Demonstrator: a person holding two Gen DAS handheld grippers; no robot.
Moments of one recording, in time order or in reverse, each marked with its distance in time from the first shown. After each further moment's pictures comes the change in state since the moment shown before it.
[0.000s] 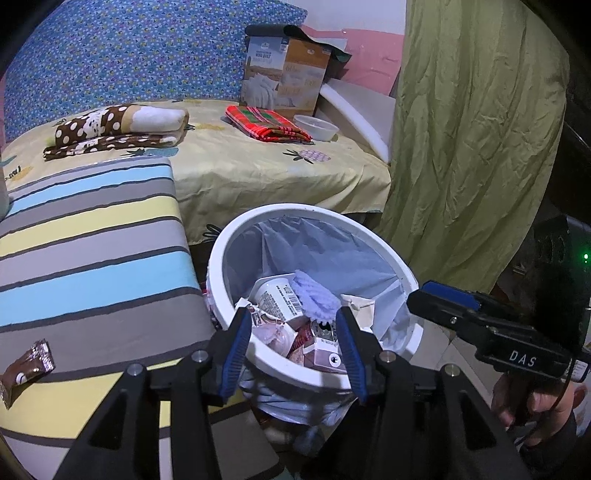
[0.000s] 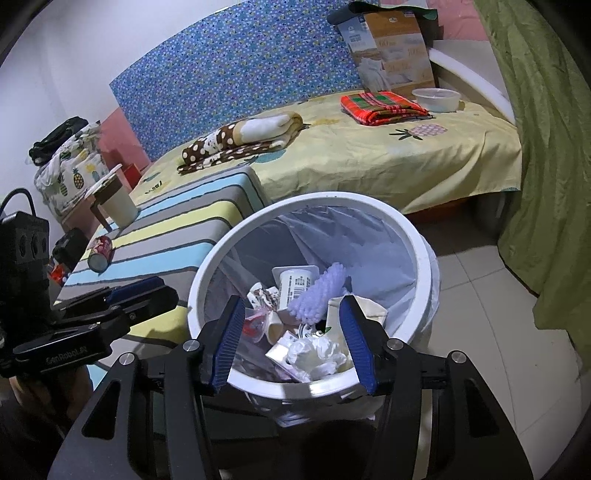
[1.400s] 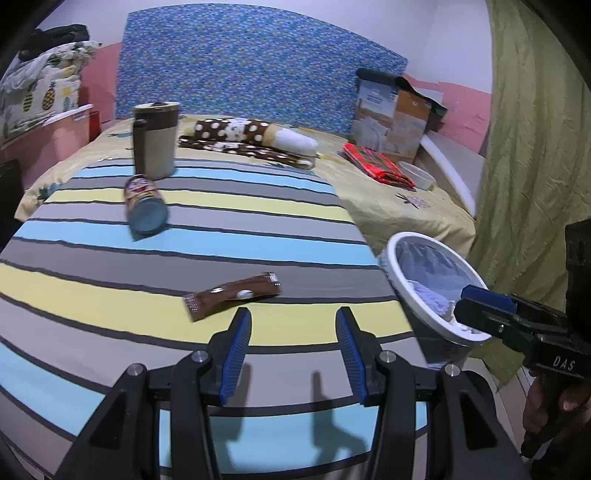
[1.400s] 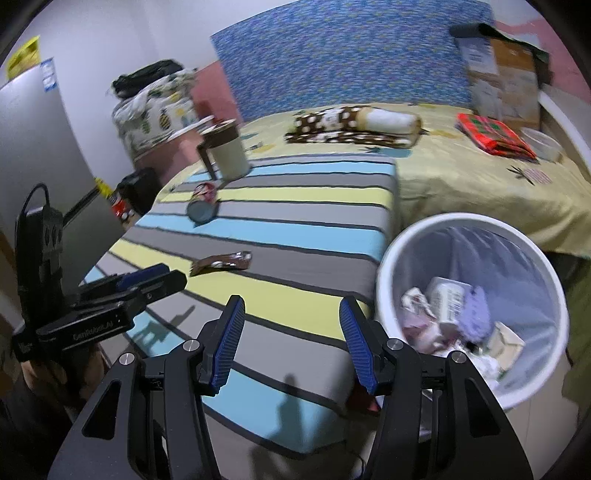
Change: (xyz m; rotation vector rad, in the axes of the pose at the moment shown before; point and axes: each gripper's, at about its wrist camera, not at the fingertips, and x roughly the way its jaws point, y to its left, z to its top) left arm -0.125 0.112 -0.071 -0.208 -0.153 0.316; right arm 0.020 0.135 -0.013 -0.283 0.063 0.232
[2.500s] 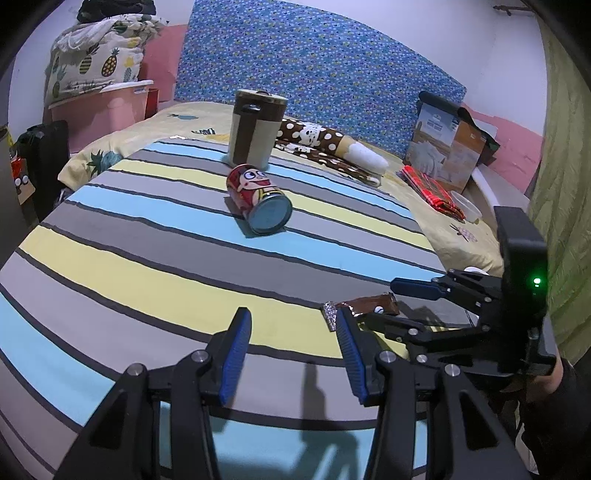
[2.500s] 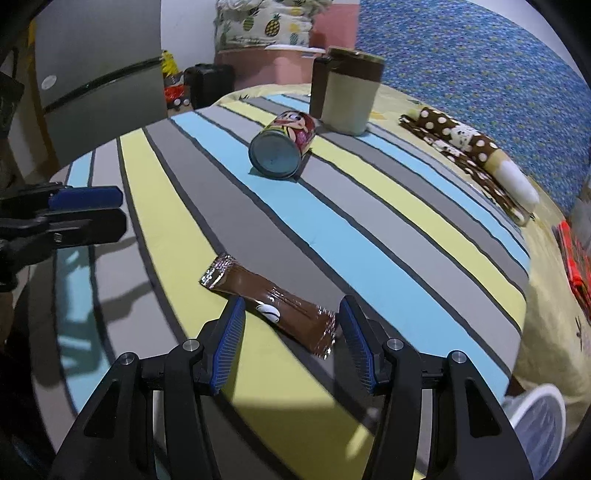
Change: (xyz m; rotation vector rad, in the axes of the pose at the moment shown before) left arm -0.006 0.105 0.003 -0.157 -0.017 0.109; right arm 0.127 0.077 0.036 -0.531 0.195 0.073
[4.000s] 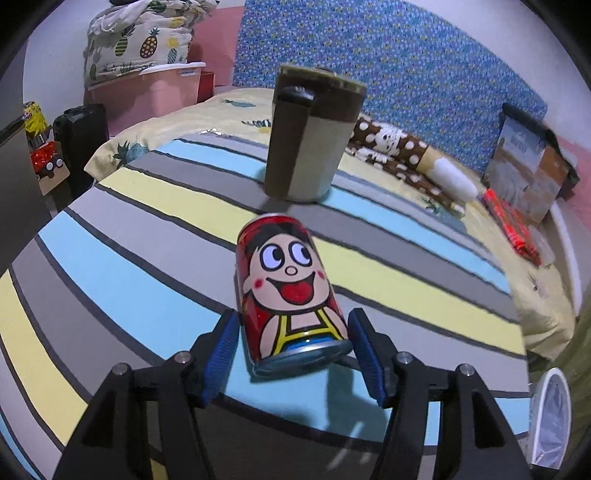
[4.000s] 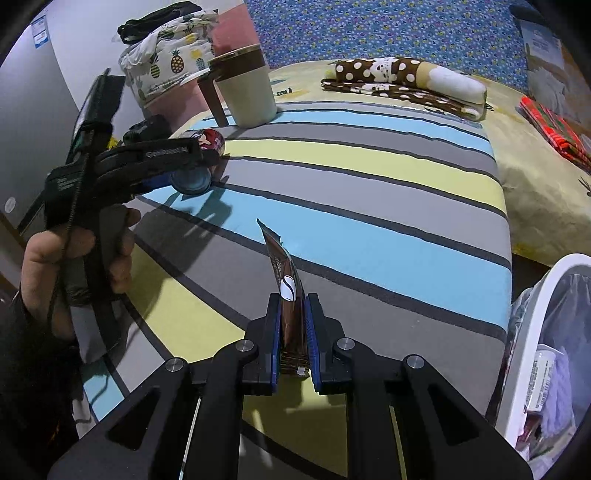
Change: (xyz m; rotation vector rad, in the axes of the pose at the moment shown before) left arm 0.132 0.005 0.089 -0.131 0.036 0.267; right arm -0.012 -0.047 -0.034 0.449 -0.018 0.048
